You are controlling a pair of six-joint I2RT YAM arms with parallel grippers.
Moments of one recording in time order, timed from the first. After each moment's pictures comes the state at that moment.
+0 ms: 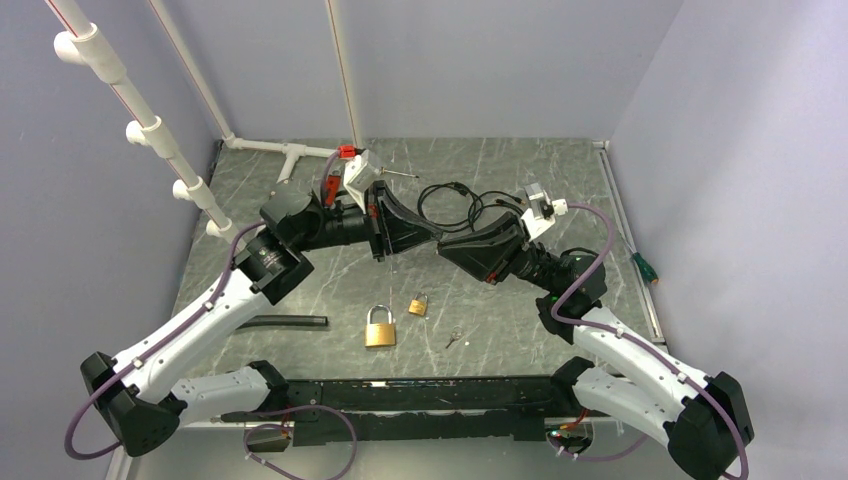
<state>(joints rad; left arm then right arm) -0.75 1.09 1.13 0.13 0.69 -0.45 0.62 0.90 0.54 1.00 -0.65 0.88</state>
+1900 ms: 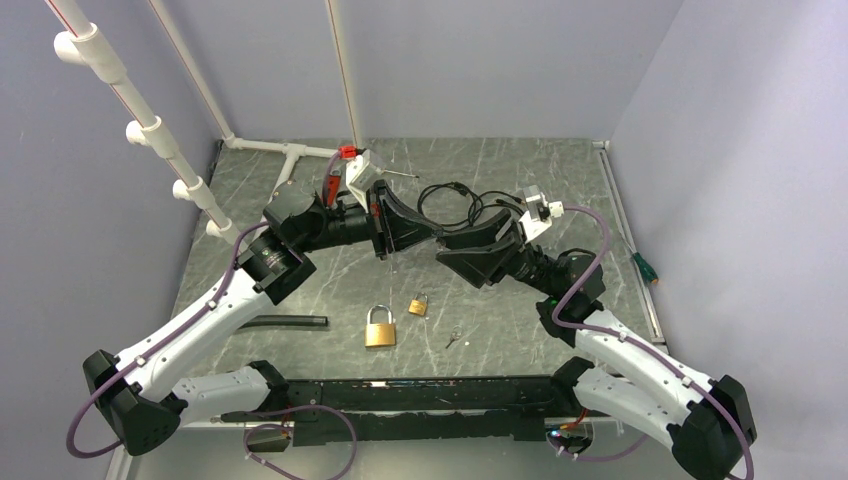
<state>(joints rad) -0.75 1.10 1.12 0.15 0.65 -0.44 0.65 0.87 0.54 0.90 -0.58 0.81</state>
